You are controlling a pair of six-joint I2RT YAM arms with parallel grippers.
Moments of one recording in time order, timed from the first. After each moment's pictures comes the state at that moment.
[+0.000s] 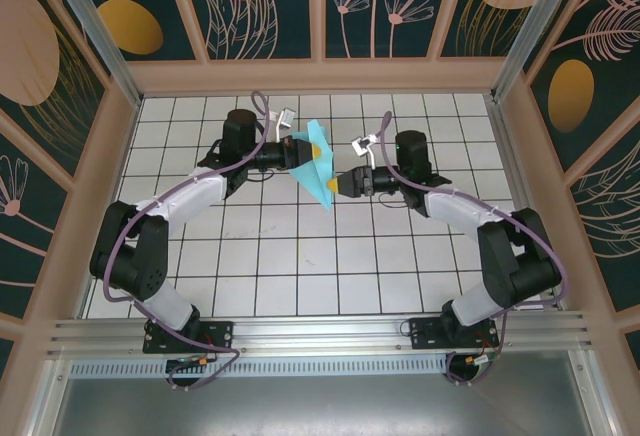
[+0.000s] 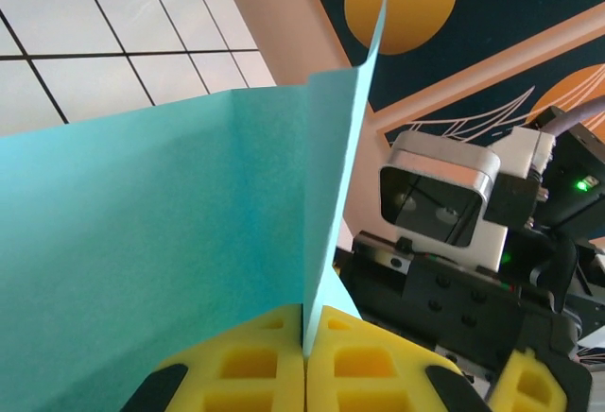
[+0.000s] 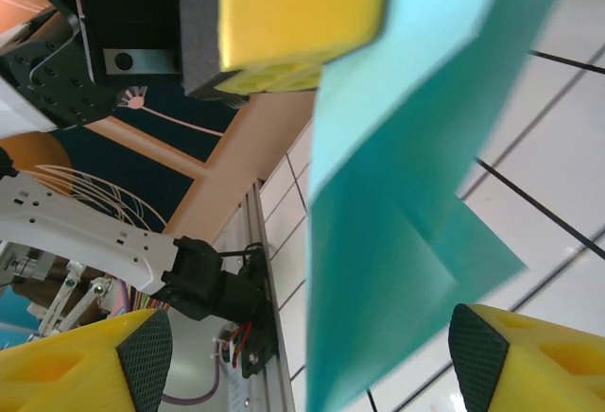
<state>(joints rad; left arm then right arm) -0.42 1.63 1.08 0.19 0.86 -0.74 0.41 1.53 0.83 0.30 -1.12 0.53</state>
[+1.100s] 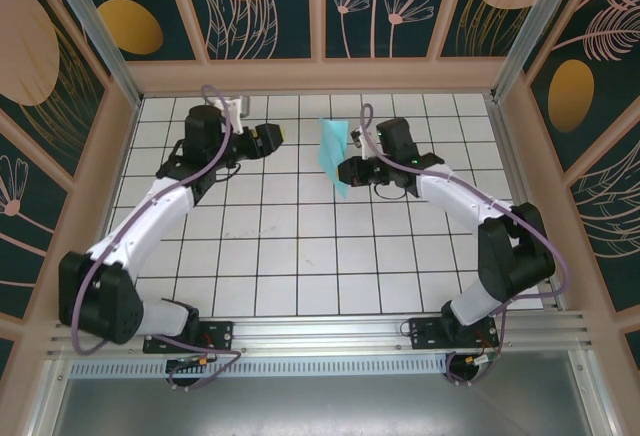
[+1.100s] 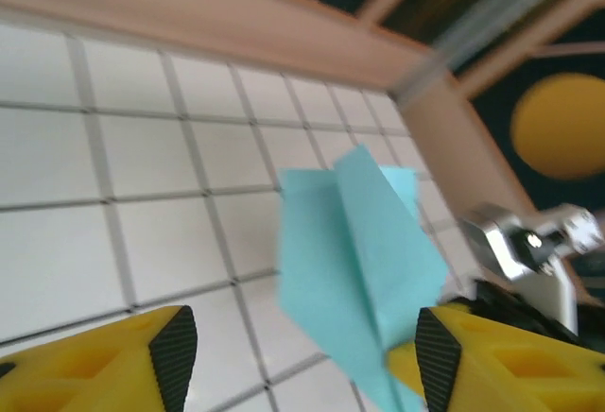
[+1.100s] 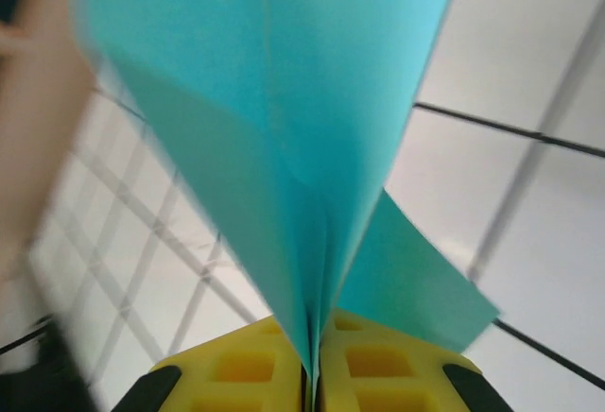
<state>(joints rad) -0.33 1.33 1.07 -0.13 0.35 -0.53 0.50 1.57 1.13 -0.35 -0.45 0.33</state>
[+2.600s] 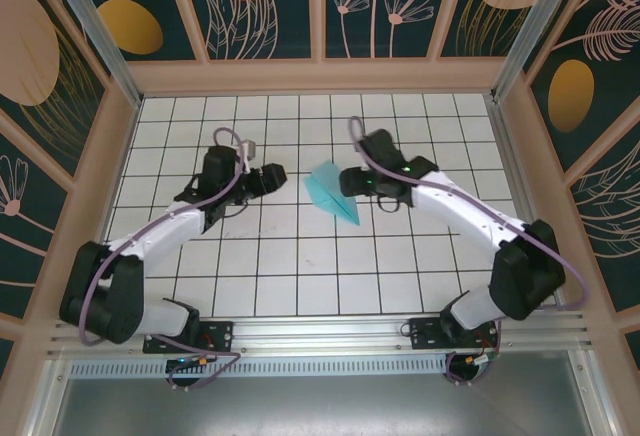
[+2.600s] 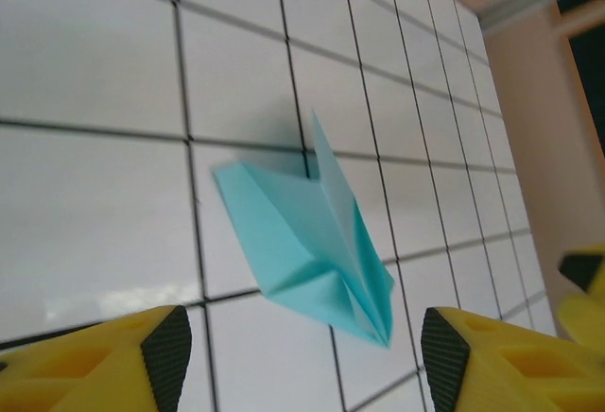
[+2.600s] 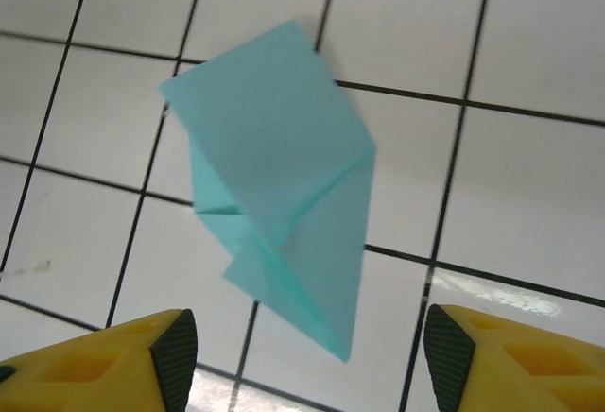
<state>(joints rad) -0.39 1.41 0.76 0.05 0.40 -0.71 0.58 1.44 1.09 -0.55 -0.01 0.38</state>
